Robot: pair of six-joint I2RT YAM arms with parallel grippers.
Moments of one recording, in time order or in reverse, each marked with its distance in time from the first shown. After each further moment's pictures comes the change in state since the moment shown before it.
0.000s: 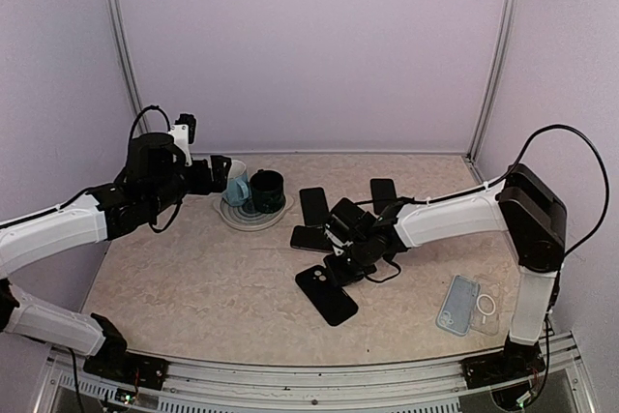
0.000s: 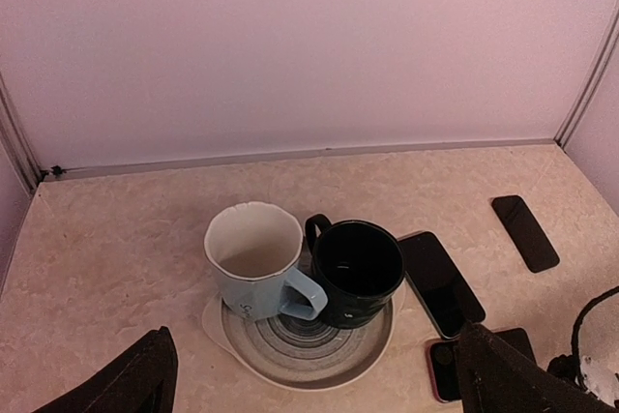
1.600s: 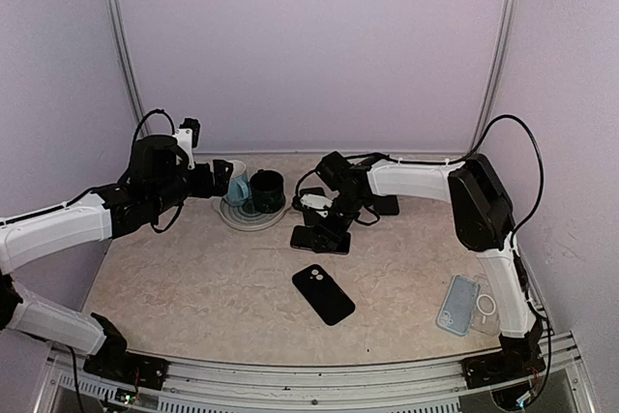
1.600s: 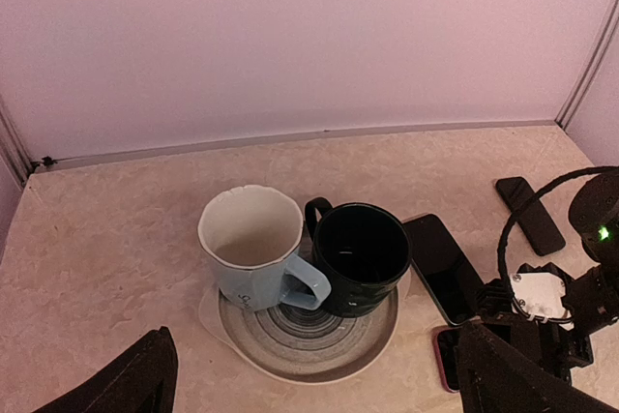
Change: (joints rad) left arm 0.033 0.034 -0.009 0.007 0.054 0.012; right arm -0.225 0.393 0.653 -0.305 -0.177 -0.837
